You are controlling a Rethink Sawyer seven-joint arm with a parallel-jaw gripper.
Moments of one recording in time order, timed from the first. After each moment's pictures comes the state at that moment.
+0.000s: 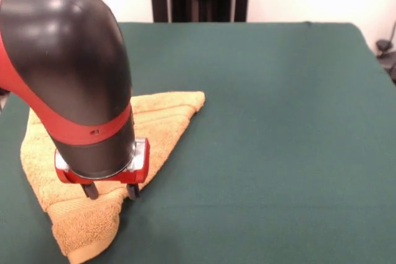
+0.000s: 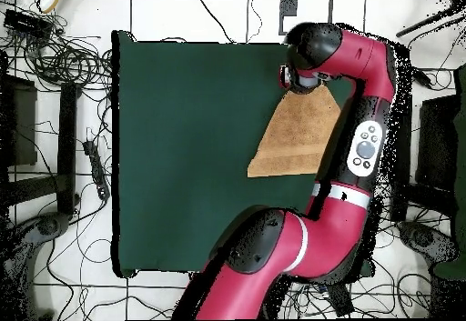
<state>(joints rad) -0.36 0.07 0.49 0.15 -0.58 1.55 1.47</state>
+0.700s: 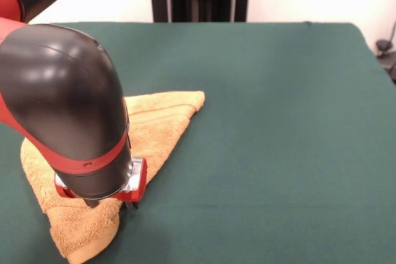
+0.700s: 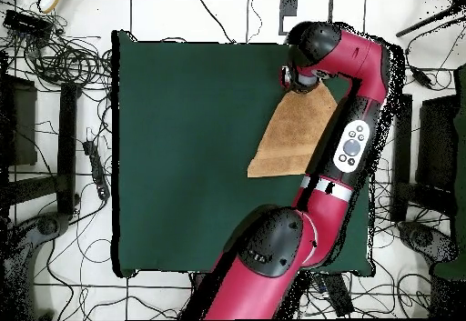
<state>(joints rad) -0.41 0.08 0.92 0.08 -1.02 1.68 1.47</state>
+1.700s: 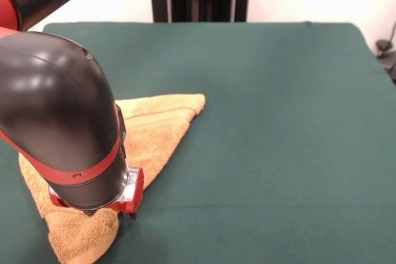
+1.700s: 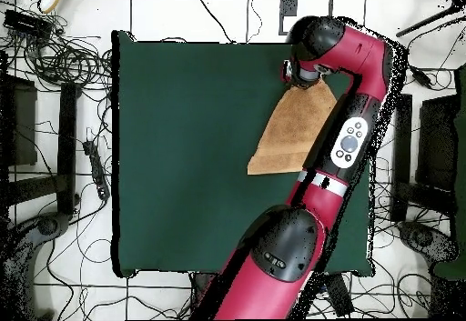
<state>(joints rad) -0.45 0.06 1.14 0.07 -1.23 1.70 1.47</state>
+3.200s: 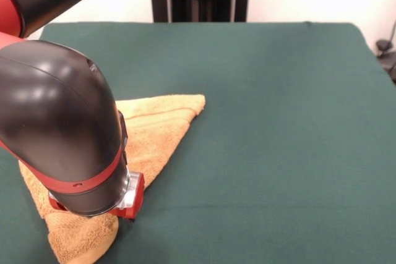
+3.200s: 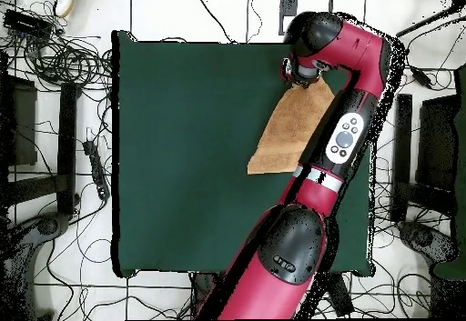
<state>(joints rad) -0.47 0.06 1.29 0.07 -1.41 1.73 1.47</state>
